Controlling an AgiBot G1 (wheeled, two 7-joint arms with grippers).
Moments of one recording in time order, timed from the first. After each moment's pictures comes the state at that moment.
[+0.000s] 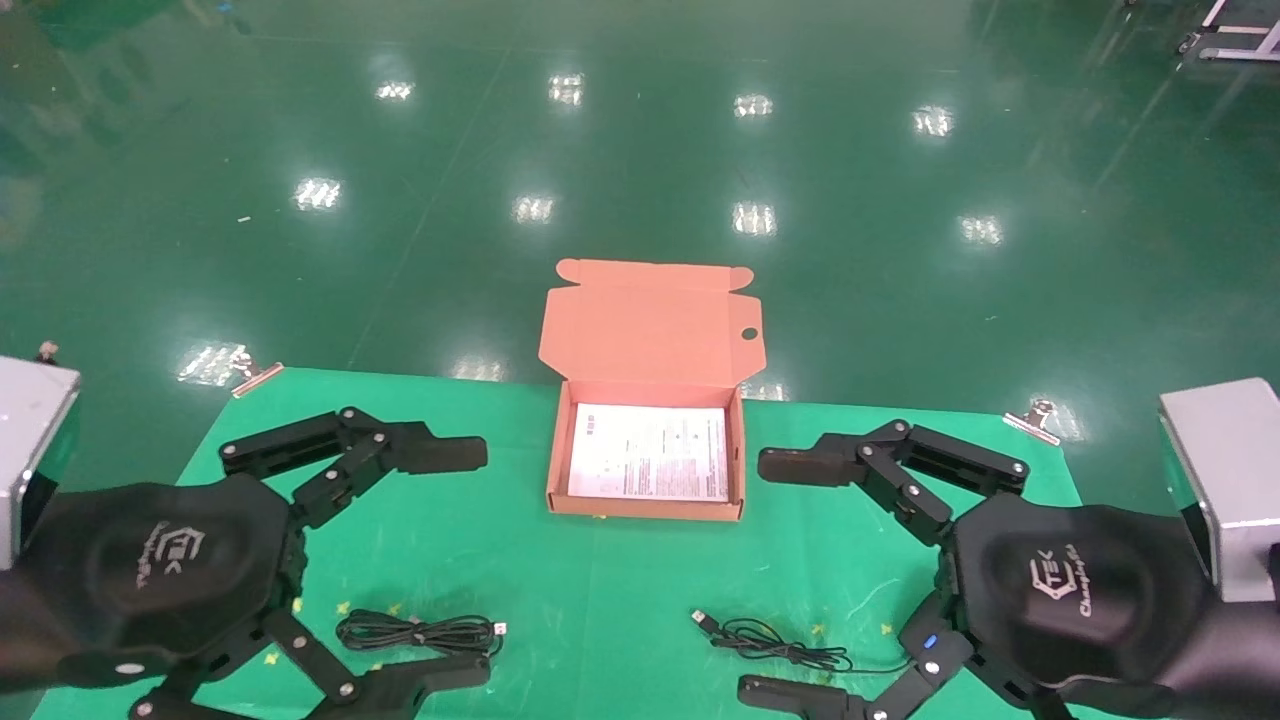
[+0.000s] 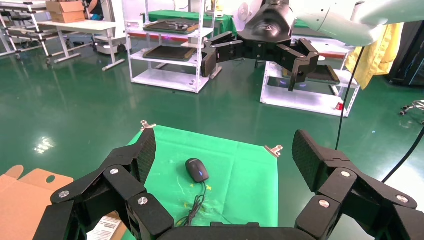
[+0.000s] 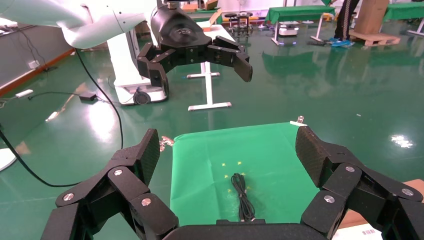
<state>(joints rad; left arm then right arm) -1.07 0.61 0.28 -1.28 0.73 1.50 -0.19 1.08 -0.61 -0.28 1.28 -0.73 -1.49 0.19</state>
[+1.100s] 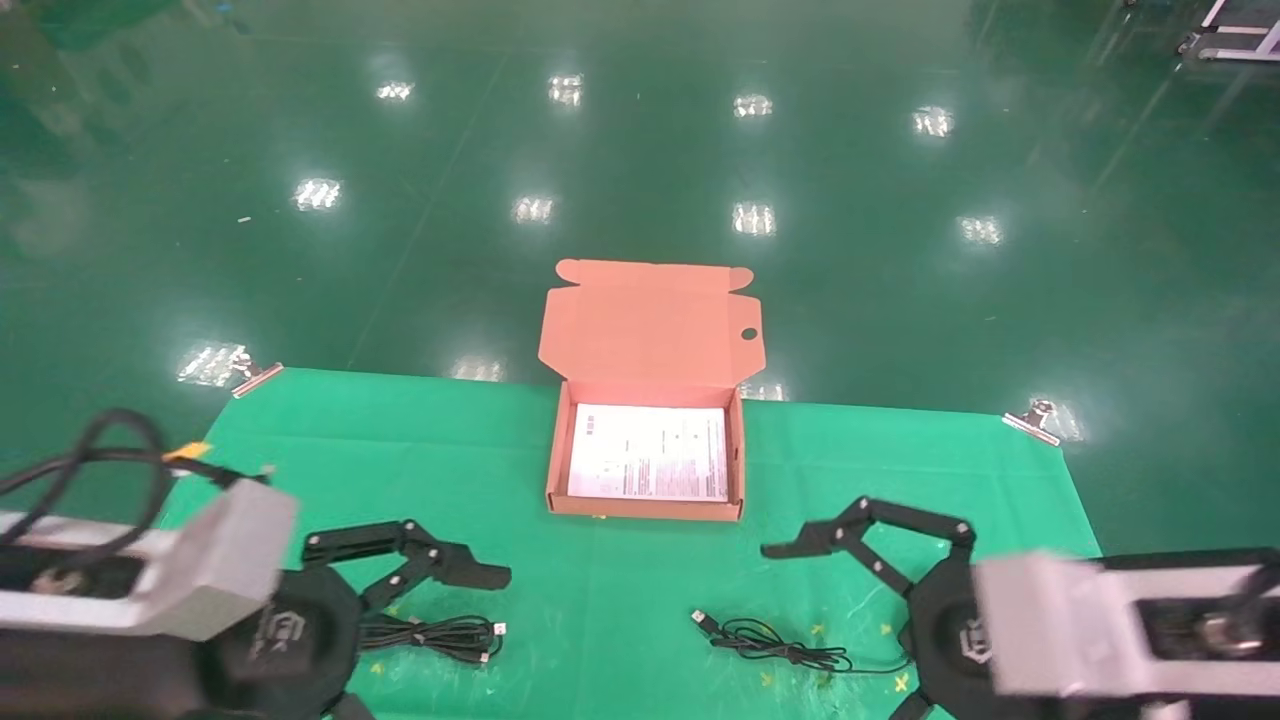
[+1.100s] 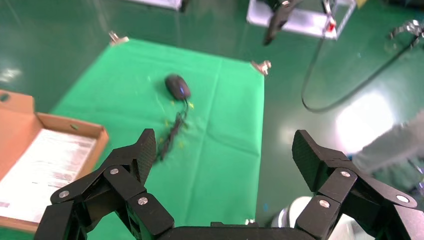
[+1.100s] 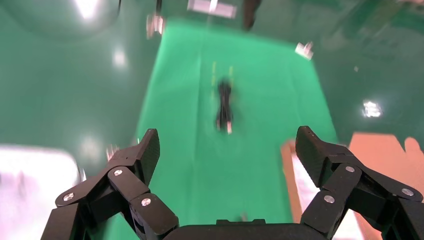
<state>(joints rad) -1.28 0.65 0.49 -1.29 1.09 1.56 -0.30 1.25 -0.62 -0.43 1.35 -1.19 -1.52 0.00</state>
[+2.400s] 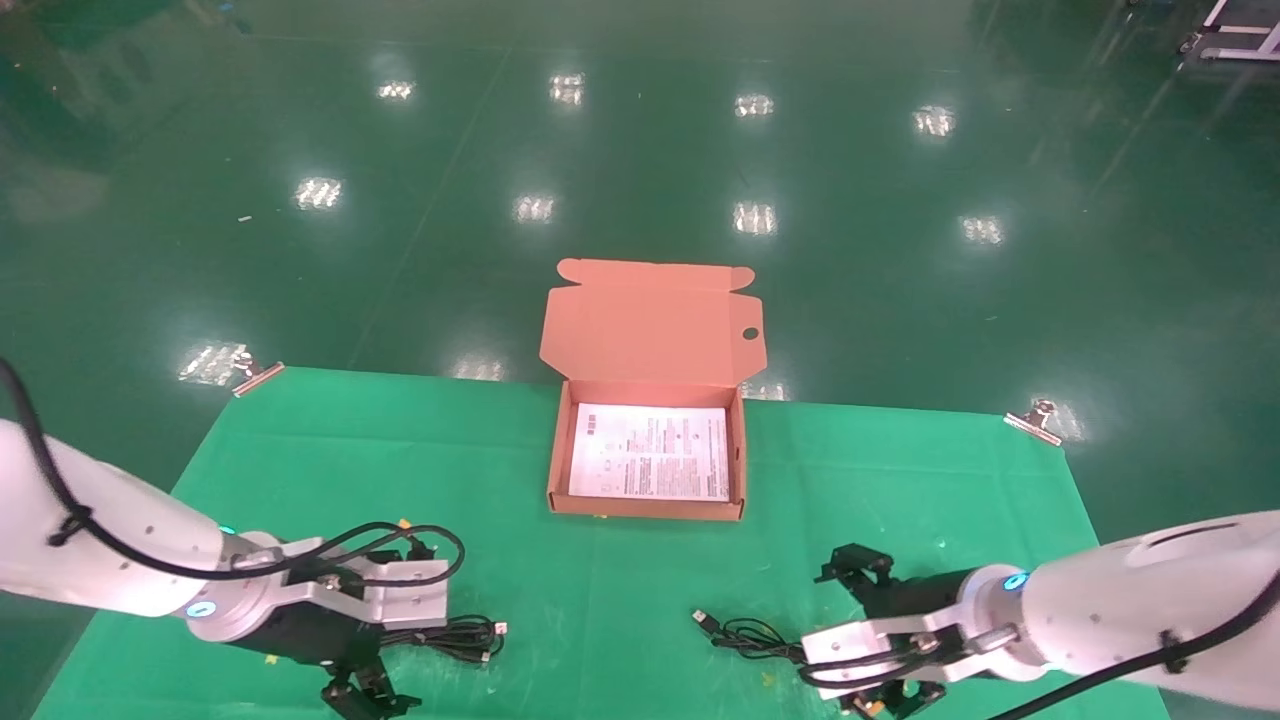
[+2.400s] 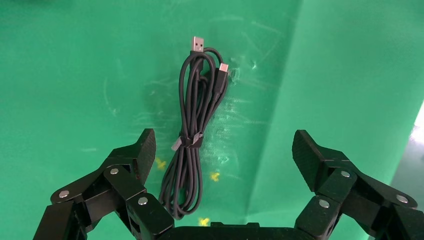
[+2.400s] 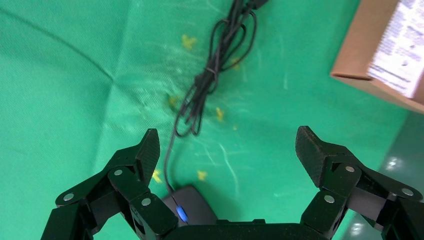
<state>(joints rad) -1.44 0.97 0.90 -1.04 1.90 1.33 -0.40 1.27 -0.92 -0.79 1.33 -2.12 -1.23 0.08</state>
